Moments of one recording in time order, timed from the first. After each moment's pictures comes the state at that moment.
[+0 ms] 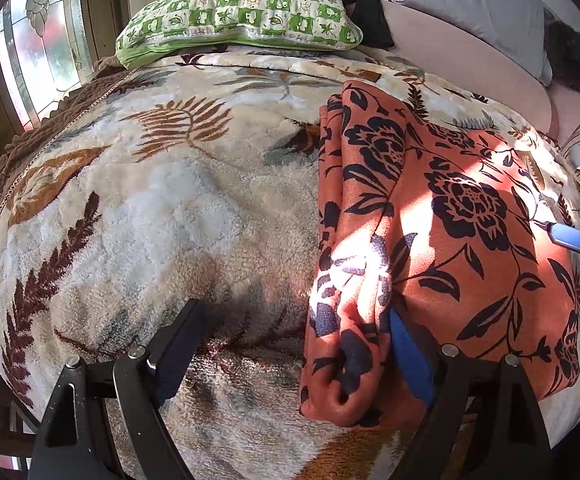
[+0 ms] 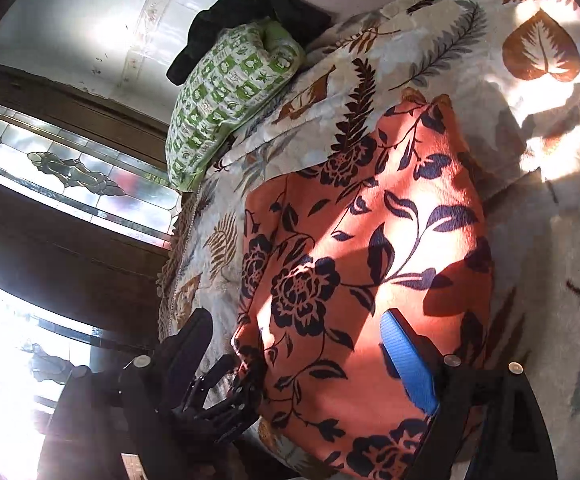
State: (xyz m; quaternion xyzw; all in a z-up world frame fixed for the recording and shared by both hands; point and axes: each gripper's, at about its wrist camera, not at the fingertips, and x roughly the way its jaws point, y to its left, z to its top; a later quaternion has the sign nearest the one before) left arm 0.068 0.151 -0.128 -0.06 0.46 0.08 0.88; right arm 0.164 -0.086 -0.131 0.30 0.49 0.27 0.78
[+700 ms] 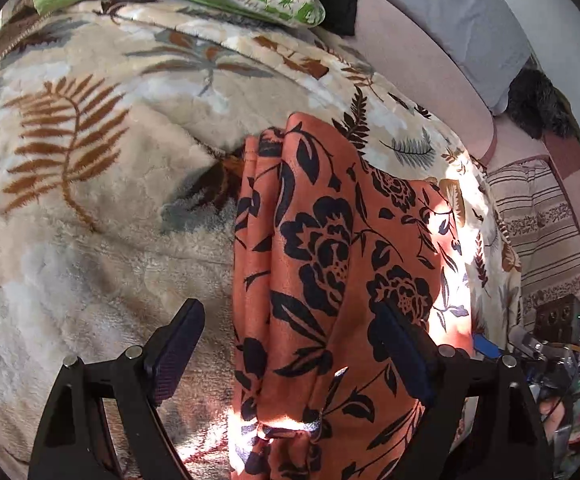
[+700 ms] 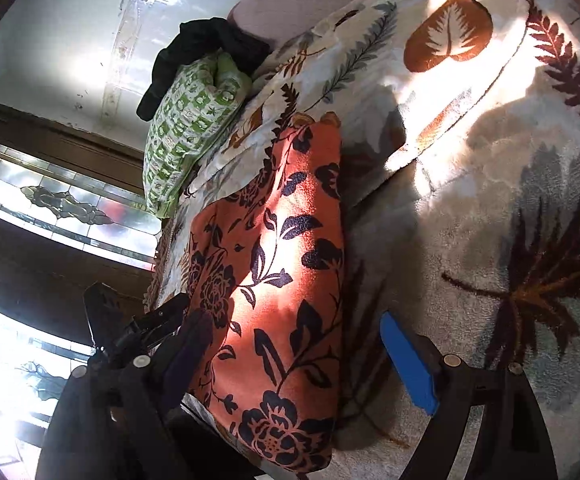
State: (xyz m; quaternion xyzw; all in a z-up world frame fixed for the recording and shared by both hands) left arm 0.164 0.180 -0.125 -0.22 0.53 -0.11 0.81; right arm 0.144 -0.177 -0.167 0.34 0.48 0.24 0.77
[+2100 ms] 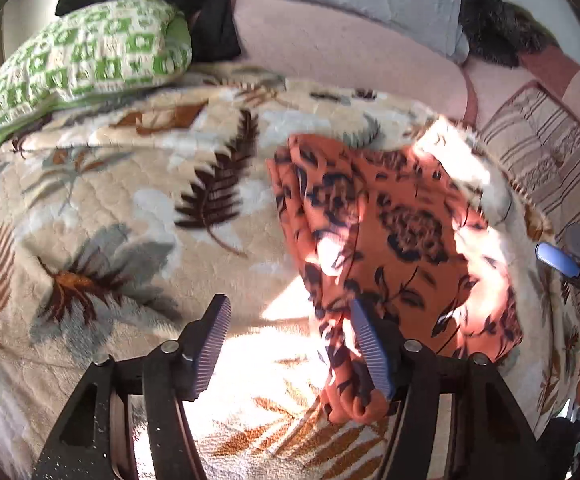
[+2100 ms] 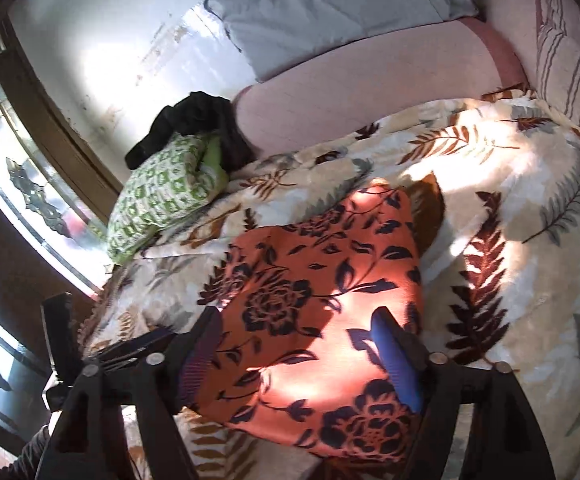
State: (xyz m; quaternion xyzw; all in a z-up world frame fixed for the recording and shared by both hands) left arm 0.203 0.005 -0.120 -0.03 0.50 -0.09 0.86; right arm 0.180 -0.266 -0.090 0.21 0.36 0.19 0.89
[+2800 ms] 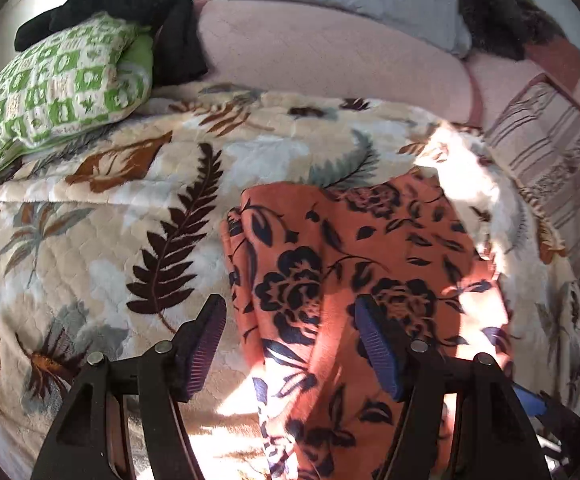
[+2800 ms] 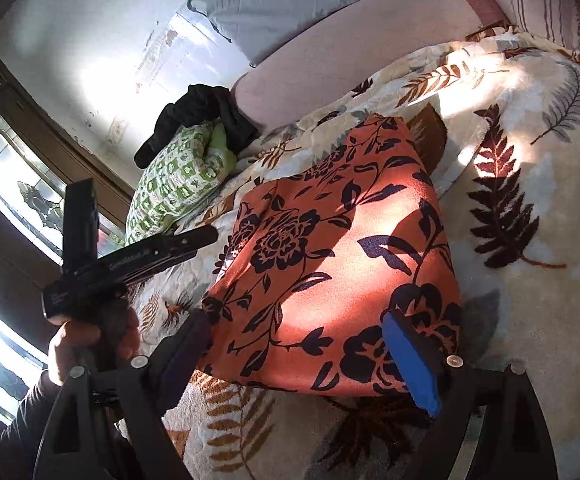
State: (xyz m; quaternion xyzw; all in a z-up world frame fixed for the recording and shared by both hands) left arm 0.284 -0.036 -0.104 -0.02 0.48 -0.06 0.87; right arm 0.147 -0.251 -0.148 0.28 0.37 0.20 0.86
